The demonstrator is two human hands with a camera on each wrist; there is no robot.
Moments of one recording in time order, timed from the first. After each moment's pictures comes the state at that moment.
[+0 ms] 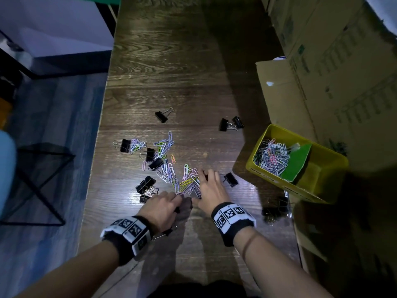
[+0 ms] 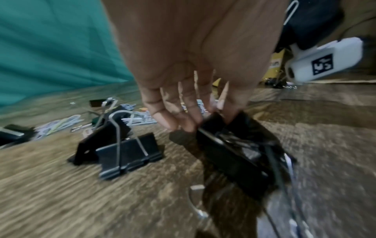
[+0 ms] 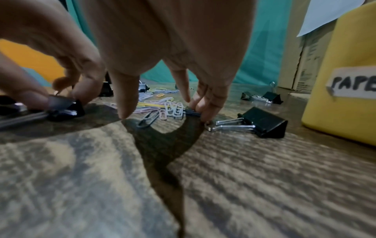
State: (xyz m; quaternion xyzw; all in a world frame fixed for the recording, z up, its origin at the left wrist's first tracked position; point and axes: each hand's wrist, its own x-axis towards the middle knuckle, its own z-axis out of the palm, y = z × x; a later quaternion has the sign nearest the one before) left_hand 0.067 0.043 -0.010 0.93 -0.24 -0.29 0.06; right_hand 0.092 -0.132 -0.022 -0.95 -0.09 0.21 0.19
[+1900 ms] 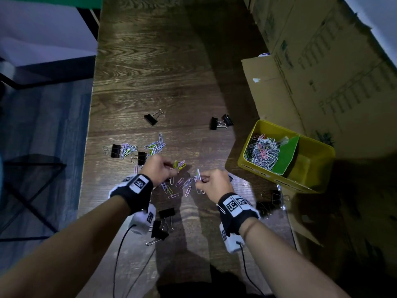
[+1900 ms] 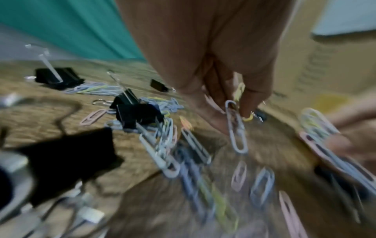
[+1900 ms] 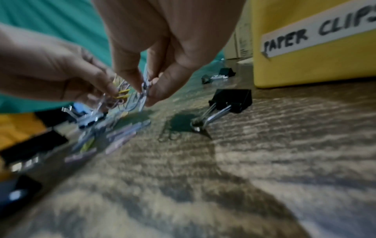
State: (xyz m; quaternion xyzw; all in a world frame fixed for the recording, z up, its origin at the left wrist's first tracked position) left_hand 0.162 0.027 -0.003 0.89 0.06 -0.24 0.37; right_hand 0.109 -0.155 -0.008 -0.87 0.13 0.22 0.42
